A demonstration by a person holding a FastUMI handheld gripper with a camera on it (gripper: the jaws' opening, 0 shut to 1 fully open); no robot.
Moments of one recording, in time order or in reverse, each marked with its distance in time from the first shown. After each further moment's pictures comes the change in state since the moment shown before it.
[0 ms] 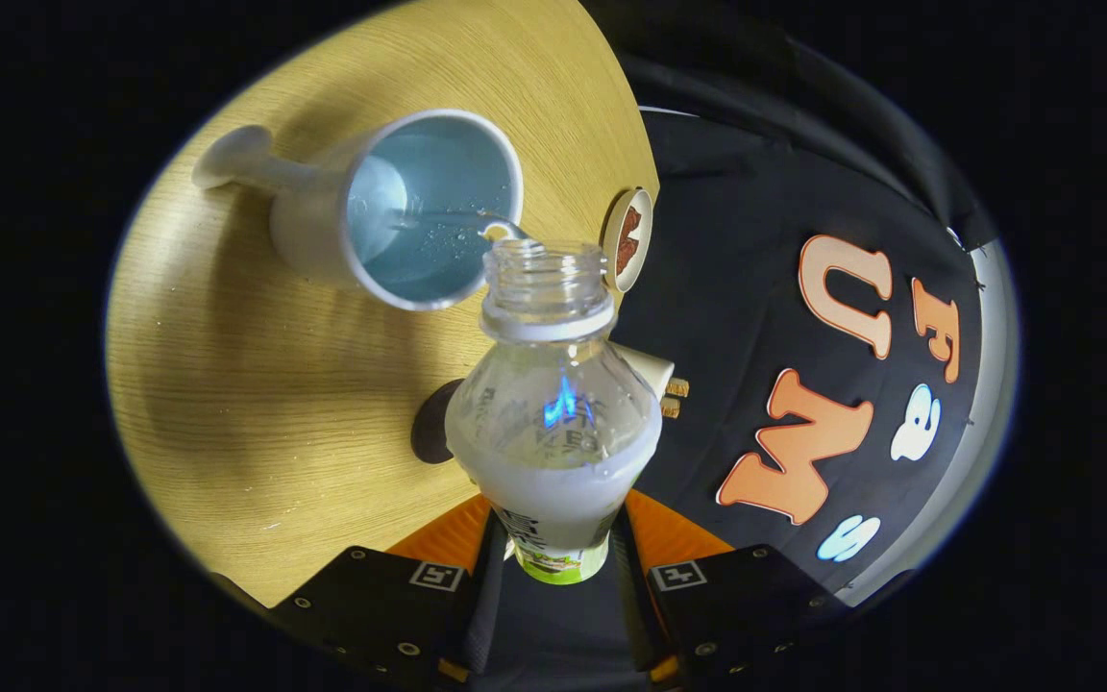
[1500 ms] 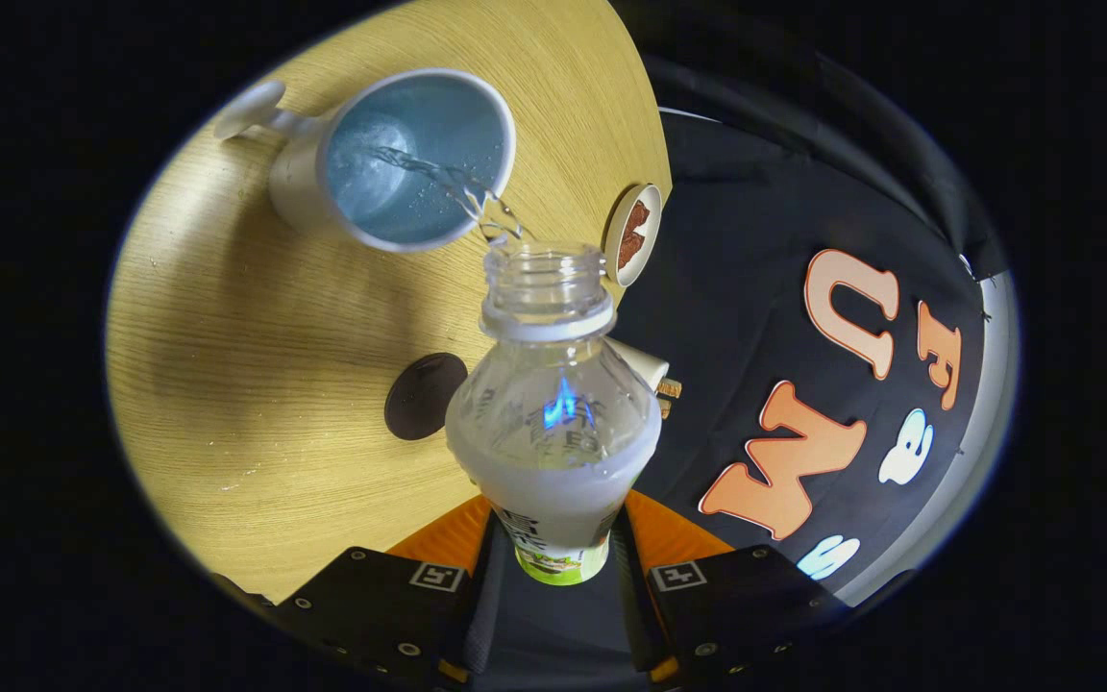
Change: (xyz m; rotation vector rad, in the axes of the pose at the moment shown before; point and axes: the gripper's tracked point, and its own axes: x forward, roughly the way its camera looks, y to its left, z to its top) arm 0.014 -0.015 -0.013 -0.080 0.011 -0.006
